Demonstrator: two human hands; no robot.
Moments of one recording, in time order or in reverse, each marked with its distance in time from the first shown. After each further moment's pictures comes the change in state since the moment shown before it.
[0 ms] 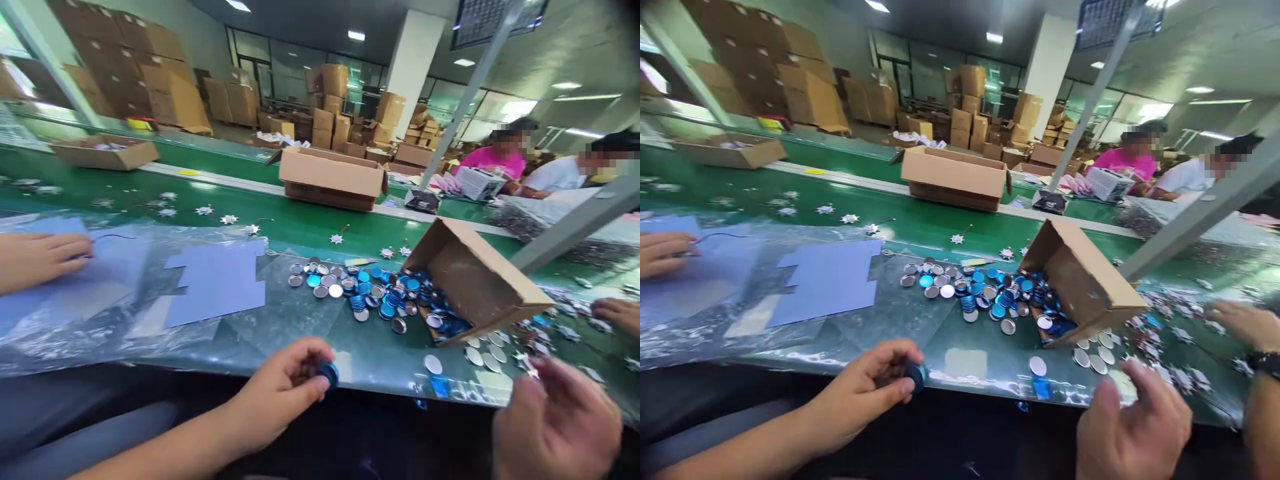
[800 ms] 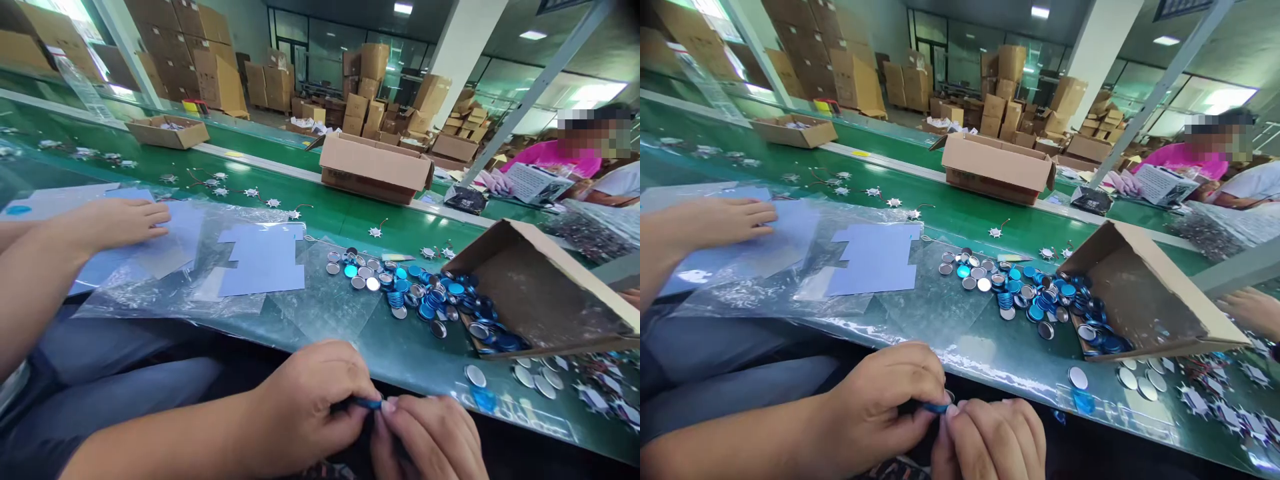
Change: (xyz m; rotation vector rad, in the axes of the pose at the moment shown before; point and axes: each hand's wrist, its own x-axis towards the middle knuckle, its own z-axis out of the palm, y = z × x) left_hand -0.022 0.032 -0.009 0.518 0.056 0.768; right_hand -0.046 -0.174 0.009 0.420 -0.351 -0.509
